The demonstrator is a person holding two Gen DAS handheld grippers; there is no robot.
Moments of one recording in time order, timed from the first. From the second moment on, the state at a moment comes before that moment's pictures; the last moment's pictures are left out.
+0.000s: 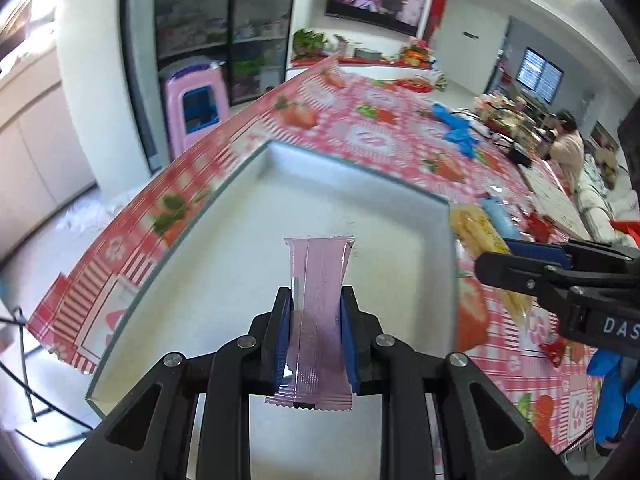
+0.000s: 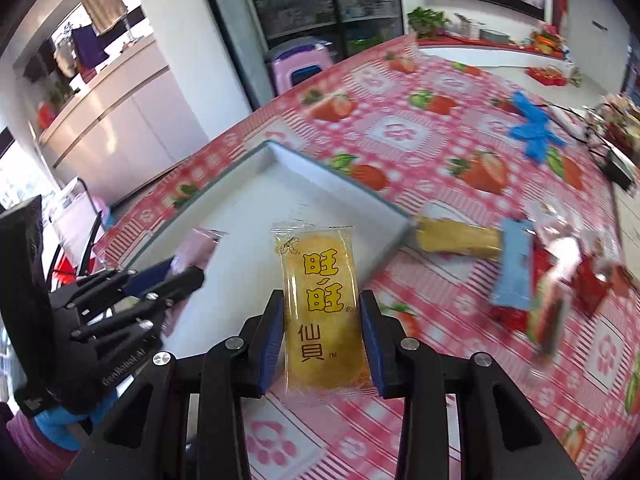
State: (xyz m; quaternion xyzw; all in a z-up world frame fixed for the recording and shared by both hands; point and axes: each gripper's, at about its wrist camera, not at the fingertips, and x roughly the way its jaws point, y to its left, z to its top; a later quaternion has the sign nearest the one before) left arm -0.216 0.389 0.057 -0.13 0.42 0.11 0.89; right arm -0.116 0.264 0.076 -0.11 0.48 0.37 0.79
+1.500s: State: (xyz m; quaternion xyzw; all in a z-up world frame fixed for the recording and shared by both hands) left arm -0.078 0.221 0.037 -0.12 0.52 -0.01 0.85; right arm -0.089 -0.035 0.003 -0.01 0.46 0.07 0.88
